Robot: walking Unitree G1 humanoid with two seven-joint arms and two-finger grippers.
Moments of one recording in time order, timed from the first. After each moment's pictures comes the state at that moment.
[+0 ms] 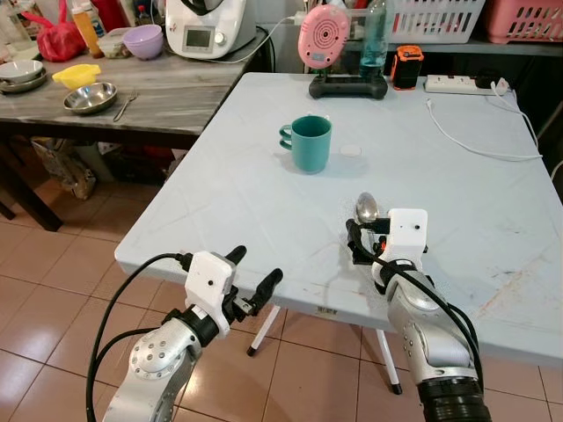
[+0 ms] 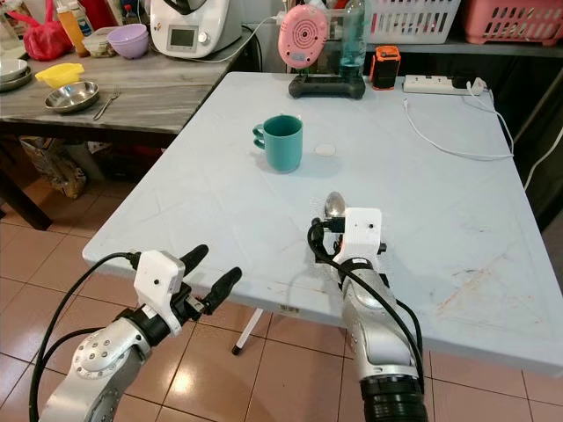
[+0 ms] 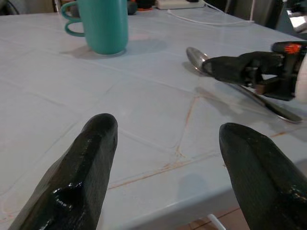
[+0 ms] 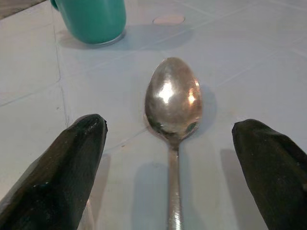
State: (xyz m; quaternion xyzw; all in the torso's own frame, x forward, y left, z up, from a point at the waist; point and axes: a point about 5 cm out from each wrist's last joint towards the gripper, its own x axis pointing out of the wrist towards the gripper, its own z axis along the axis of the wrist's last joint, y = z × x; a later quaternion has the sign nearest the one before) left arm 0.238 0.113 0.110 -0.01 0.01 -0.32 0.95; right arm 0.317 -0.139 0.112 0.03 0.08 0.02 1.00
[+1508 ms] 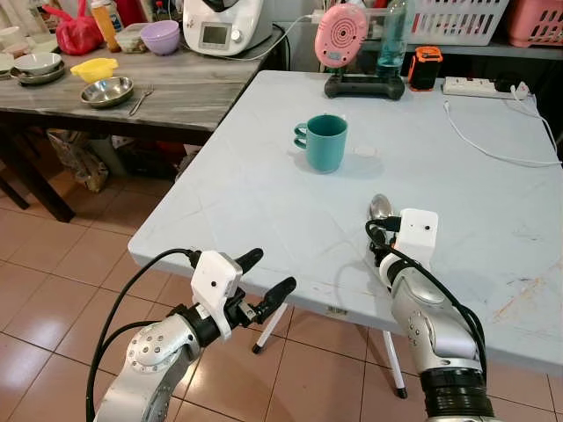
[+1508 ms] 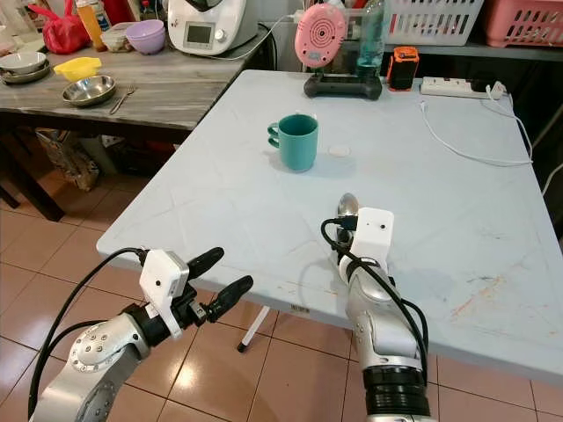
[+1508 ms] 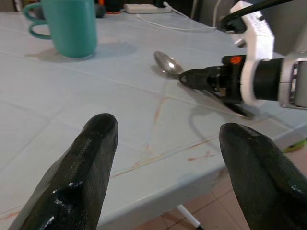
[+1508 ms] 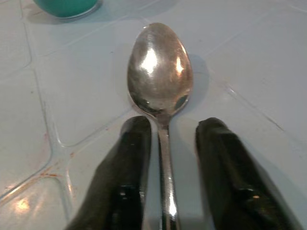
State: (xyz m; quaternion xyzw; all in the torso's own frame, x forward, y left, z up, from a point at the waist) left arm 0.236 0.109 0.117 -0.03 0.01 -0.40 0.91; right arm 0.317 -0.157 0.107 0.05 0.14 -0.06 0.99
